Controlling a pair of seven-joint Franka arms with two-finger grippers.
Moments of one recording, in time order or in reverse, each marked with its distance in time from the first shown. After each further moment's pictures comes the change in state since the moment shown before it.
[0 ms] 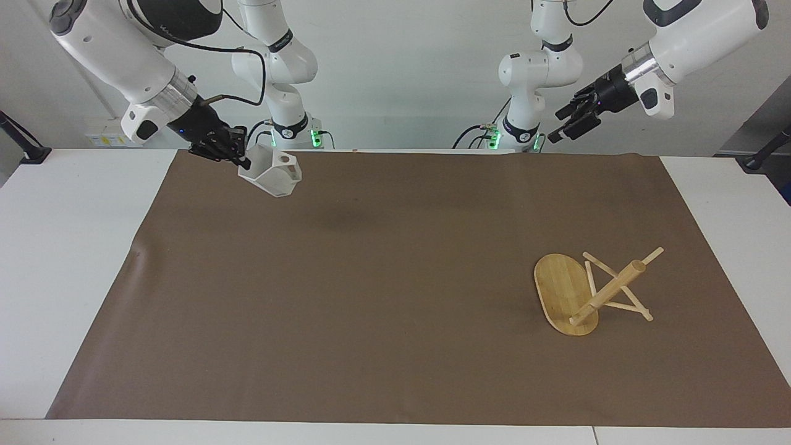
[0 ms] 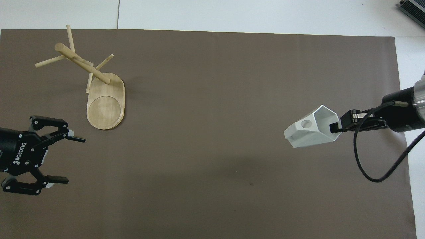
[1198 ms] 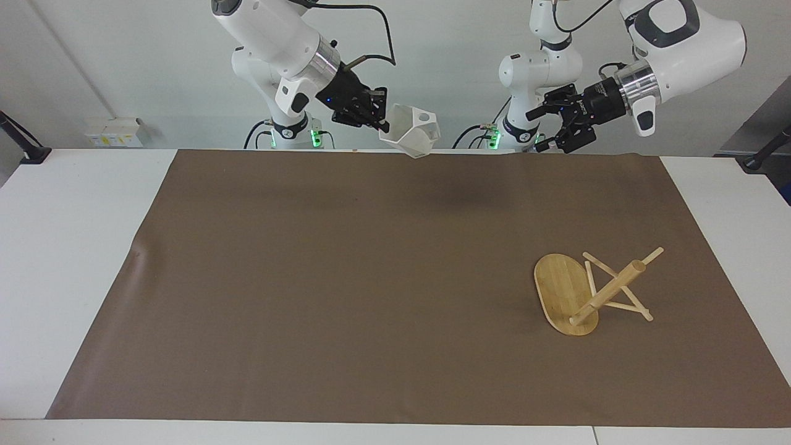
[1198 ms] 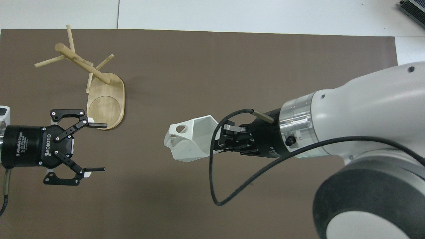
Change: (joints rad) left arm 0.021 -0.053 -0.042 -0.209 -0.386 0.201 -0.297; right arm 0.010 -0.012 0.446 0.000 0.219 0.343 0.660
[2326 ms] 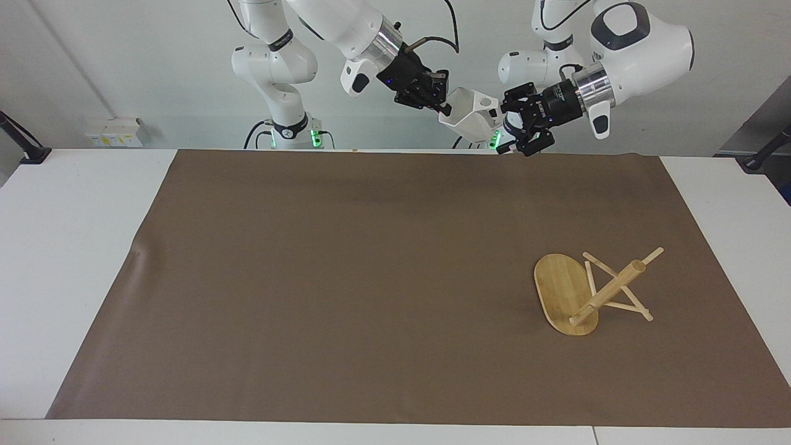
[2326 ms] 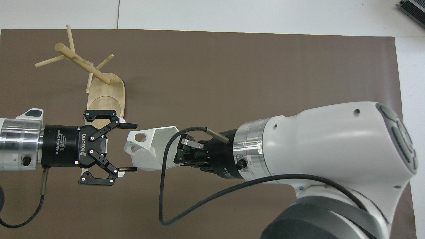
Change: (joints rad) left arm -0.151 0.002 -0.020 -0.005 -0.016 0.135 -0.152; right arm 0.002 -0.024 0.088 -0.050 0.073 0.106 0.091
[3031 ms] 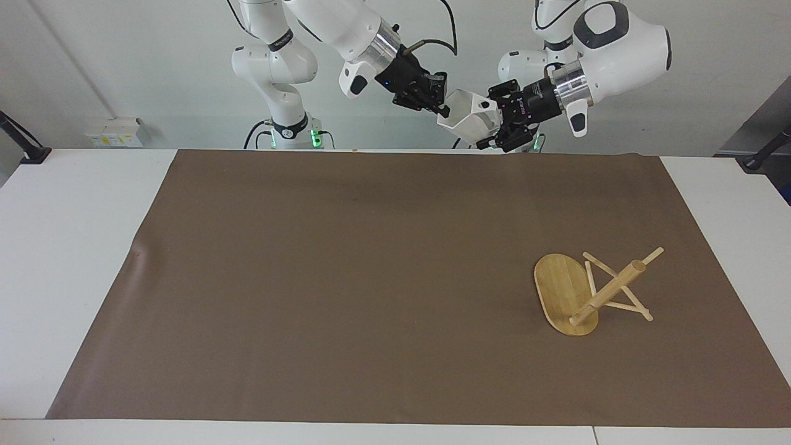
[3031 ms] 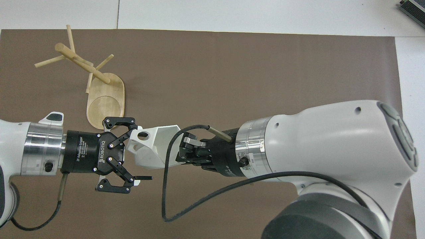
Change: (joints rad) left arm -0.013 0.000 -0.047 0.000 0.000 0.001 -0.007; right arm -0.004 0.000 -0.003 -0.004 0.000 0.000 0.000
